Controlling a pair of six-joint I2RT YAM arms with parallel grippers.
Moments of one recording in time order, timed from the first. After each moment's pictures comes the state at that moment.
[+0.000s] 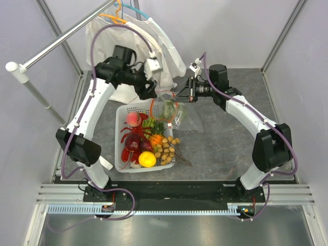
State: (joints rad) left arm -0.40 1.75 1.99 -1.09 0.62 0.79; right arm 0.36 1.66 1.35 -0.09 -0.97 0.67
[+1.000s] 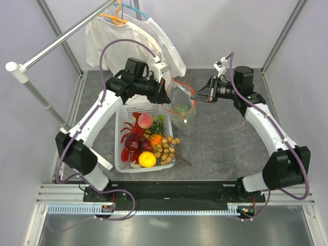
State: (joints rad) left arm -0.48 1.63 1.67 -0.73 0.65 0.03; right arm 0.18 1.44 1.24 -0.16 -0.97 0.66
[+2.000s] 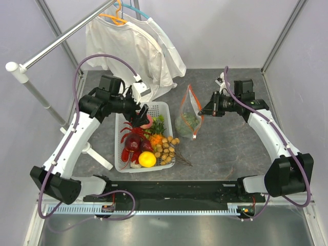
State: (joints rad) left arm -0.39 1.28 1.45 -0.95 0.59 0.43; right arm 0.15 1.35 1.14 -0.54 -0.80 0.35
